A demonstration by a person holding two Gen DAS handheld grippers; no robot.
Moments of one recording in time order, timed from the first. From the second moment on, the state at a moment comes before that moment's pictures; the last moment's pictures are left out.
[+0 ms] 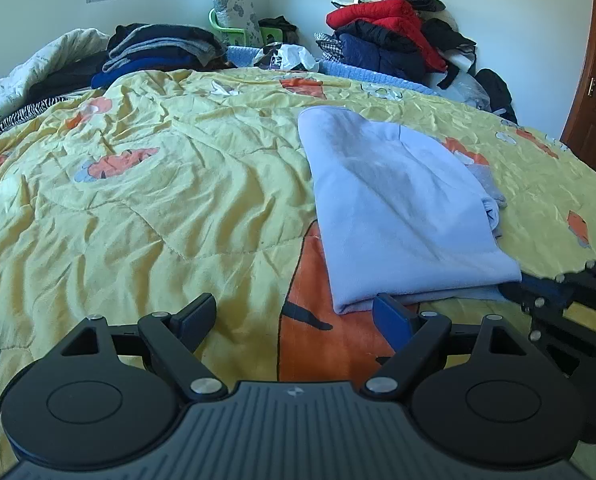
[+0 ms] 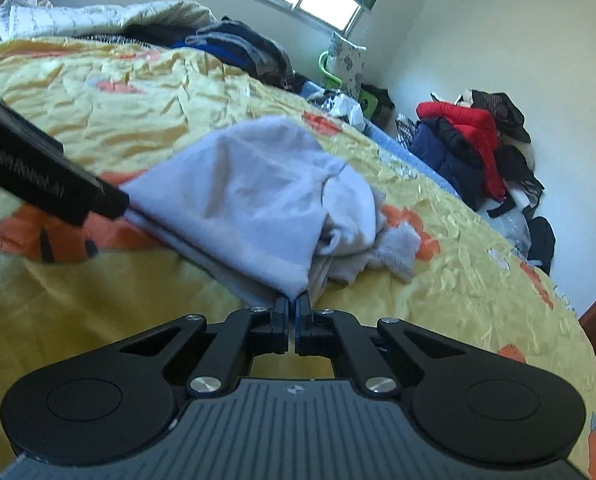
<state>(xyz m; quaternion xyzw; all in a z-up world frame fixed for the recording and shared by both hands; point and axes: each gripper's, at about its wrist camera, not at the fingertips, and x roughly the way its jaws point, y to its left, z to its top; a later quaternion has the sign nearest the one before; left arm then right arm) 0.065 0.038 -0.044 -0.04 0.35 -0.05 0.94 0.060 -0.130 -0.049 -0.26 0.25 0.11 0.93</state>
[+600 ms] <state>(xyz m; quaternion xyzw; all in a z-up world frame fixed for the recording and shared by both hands) 0.082 0.025 -0.048 -0.02 0.35 -0.05 0.94 0.086 -0.154 -0.039 -0.03 0.30 0.12 0.95</state>
